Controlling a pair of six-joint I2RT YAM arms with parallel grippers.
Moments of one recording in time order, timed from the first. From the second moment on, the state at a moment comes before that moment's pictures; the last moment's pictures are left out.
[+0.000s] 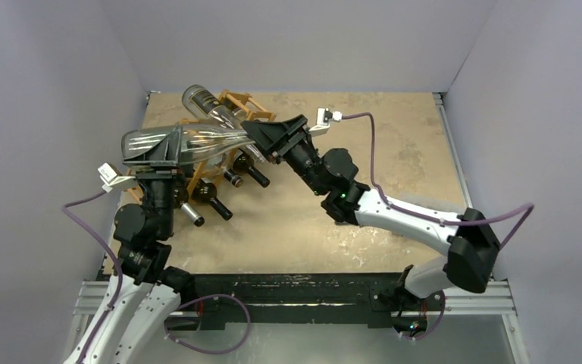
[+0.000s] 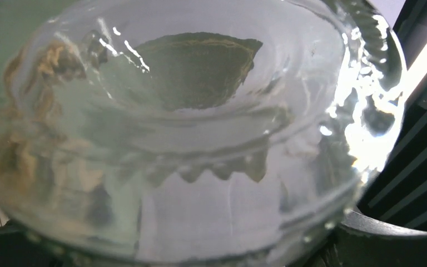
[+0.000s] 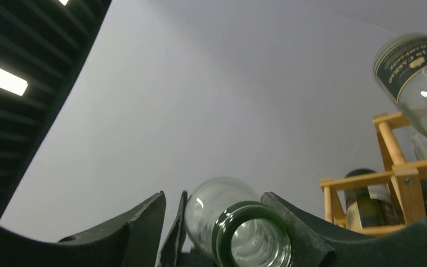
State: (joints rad) left arm -0.35 0.48 0.62 0.23 -0.40 -1.39; right arm 0.97 1.49 1.12 0.76 0.24 1.30
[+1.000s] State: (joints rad) left arm -0.35 0.28 0.73 -0.59 -0.22 -1.37; right arm 0.99 1.24 1.23 -0.31 -0.23 0.18
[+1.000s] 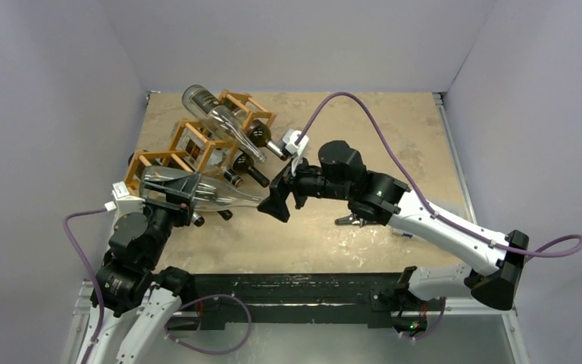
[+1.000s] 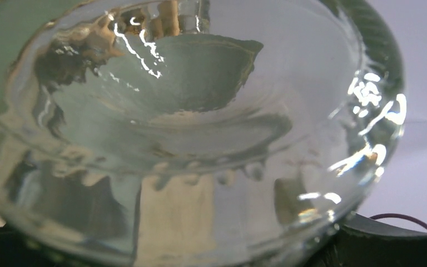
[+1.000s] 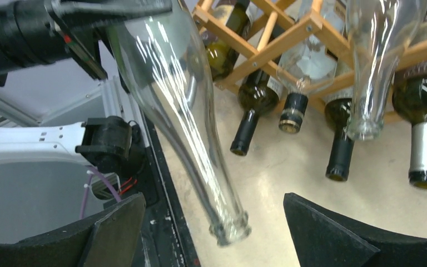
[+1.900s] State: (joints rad) left arm -0.34 0.36 0.85 -0.73 -0.06 -1.33; right arm 1.15 1.52 1.36 -0.24 -0.25 0.18
